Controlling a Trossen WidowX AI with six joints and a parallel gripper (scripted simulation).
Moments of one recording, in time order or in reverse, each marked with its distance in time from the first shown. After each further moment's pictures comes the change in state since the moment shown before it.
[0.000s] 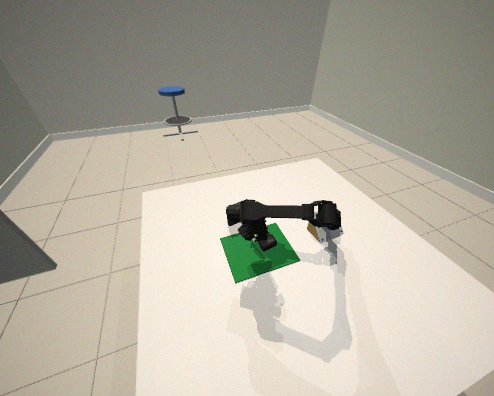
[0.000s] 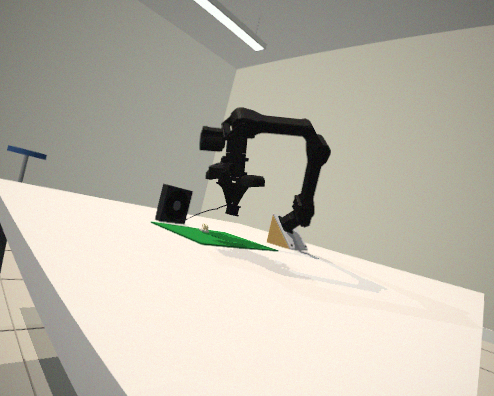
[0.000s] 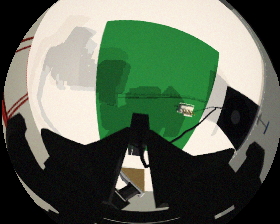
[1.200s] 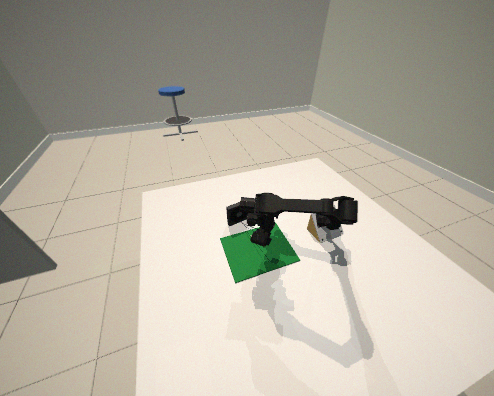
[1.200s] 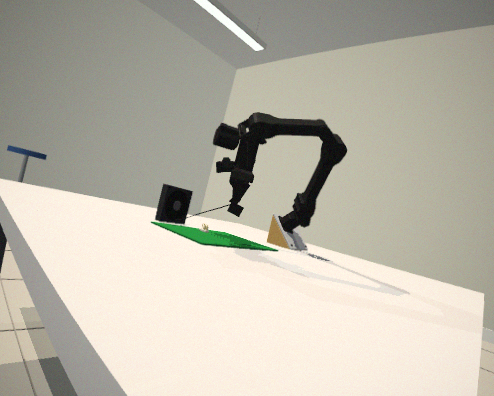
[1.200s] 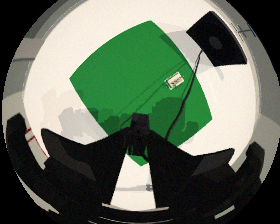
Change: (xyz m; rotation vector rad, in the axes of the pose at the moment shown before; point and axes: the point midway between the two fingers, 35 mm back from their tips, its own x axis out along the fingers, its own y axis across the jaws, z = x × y) arm -0.002 -0.003 -0.019 0.784 -0.215 0.081
